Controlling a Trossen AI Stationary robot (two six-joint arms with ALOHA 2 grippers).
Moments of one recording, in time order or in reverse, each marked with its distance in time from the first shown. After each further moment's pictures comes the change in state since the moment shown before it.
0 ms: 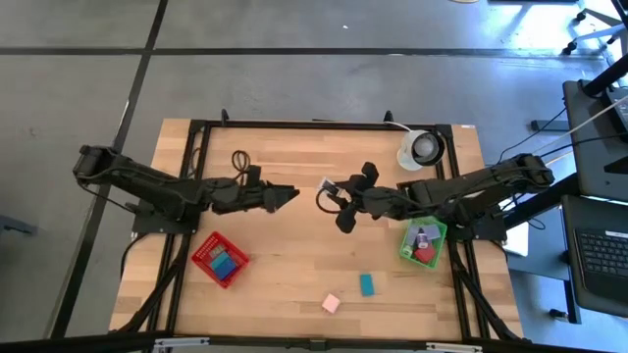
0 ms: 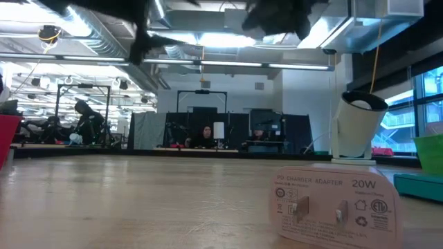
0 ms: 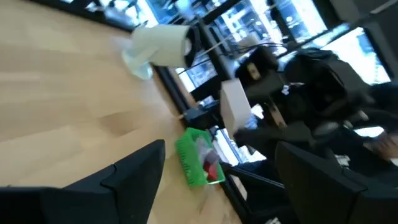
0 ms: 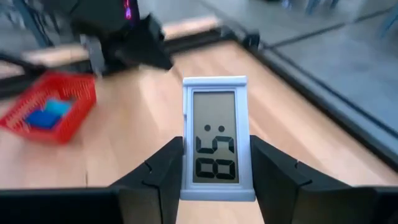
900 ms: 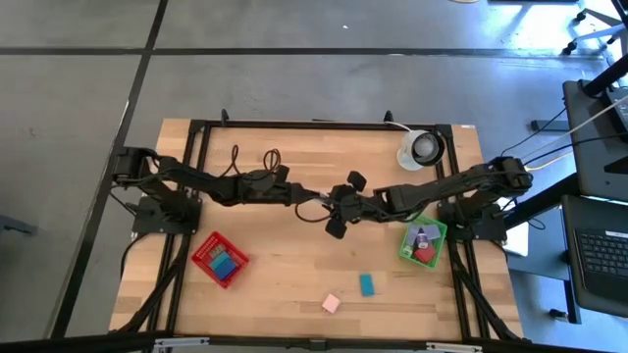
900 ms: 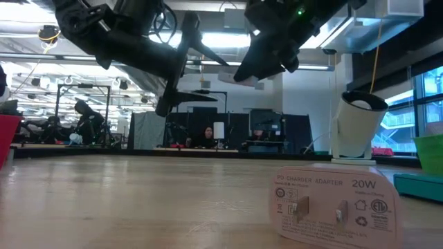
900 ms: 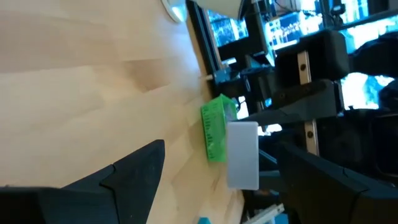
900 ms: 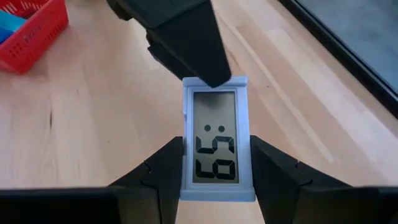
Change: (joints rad) left arm 0.228 0.398 0.000 0.268 0.388 -0.204; right arm -0.053 0.189 0.000 -0.037 -0.108 -0.019
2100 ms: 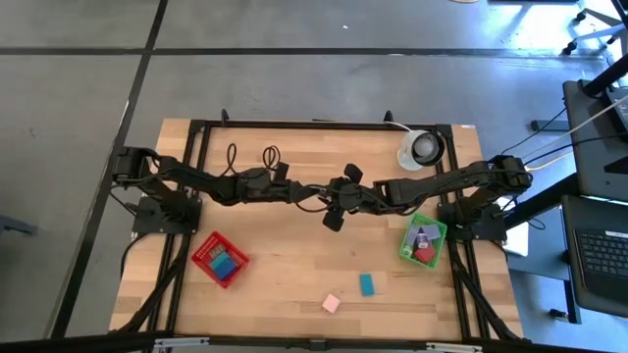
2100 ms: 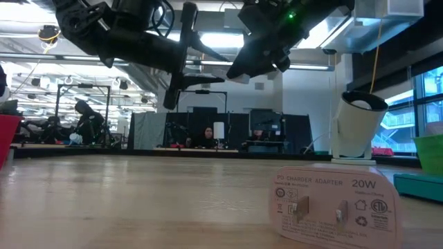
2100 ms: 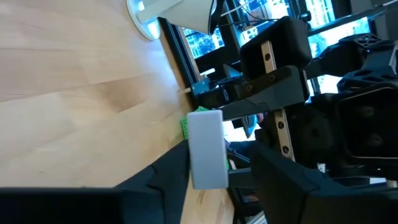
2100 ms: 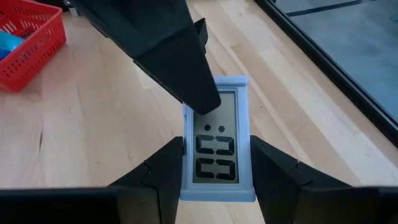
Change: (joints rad) left arm 0.000 0.000 0.000 0.102 -0.007 0.071; right arm -0.060 0.000 0.000 0.079 -0.038 -0.087
